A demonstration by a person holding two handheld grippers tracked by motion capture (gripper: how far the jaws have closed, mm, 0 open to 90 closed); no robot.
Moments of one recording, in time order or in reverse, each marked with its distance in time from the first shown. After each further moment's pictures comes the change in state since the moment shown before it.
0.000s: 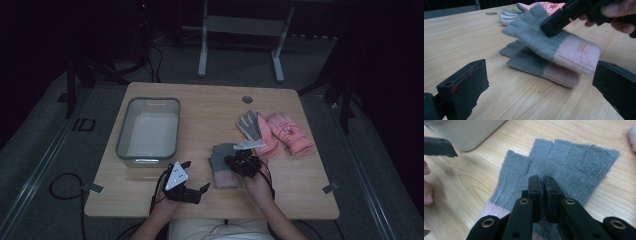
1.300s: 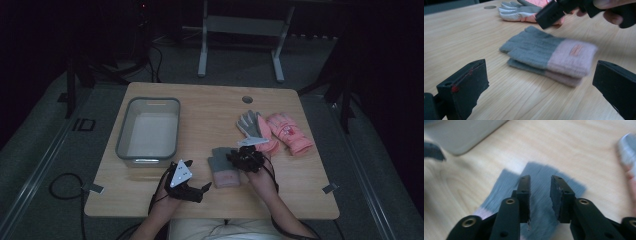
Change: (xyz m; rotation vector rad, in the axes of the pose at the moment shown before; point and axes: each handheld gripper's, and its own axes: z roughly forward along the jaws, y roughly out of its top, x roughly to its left) left arm -0.002 0.013 0.007 0.080 0.008 0.005; right arm -0.023 0.004 0.003 -0.043 0.013 -0.037
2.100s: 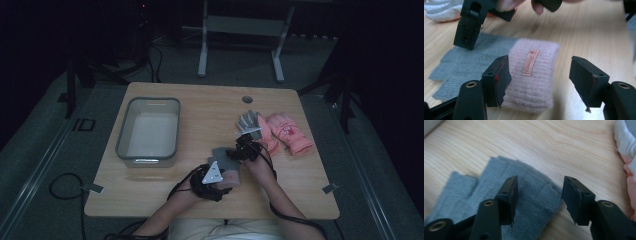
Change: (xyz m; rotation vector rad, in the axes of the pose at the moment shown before) left arm -0.030 0.023 0.055 0.181 -0.243 0.266; right arm -0.037 0.011 0.045 0.160 -0.047 0.049
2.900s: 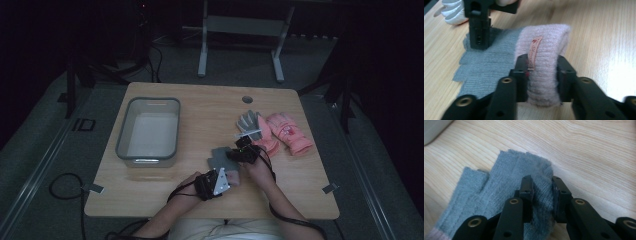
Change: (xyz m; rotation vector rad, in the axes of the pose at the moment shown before) left arm -0.015 0.007 0.007 0.116 0.160 0.166; right arm 0.005 -0.005 0.000 0.014 0.076 0.019
